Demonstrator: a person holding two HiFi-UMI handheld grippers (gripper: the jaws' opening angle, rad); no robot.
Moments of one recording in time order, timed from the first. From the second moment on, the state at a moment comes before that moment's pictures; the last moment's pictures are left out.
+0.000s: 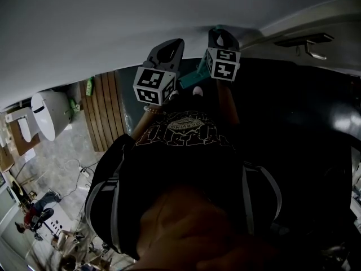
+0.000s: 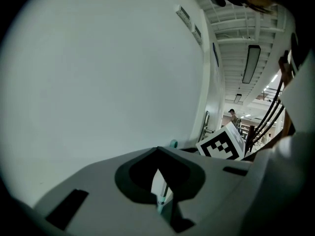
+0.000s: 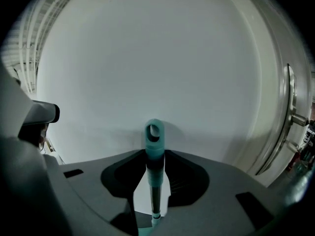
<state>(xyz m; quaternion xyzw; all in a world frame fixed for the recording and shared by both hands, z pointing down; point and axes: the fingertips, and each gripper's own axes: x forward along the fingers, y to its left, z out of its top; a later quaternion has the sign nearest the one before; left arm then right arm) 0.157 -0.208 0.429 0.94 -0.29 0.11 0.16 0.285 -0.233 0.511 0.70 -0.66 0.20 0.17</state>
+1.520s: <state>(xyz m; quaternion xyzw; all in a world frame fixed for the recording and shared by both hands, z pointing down) 0.207 -0.159 0.436 0.95 -0.25 0.12 0.17 0.265 -0.109 0.497 0.67 -0.70 0.20 0.17</state>
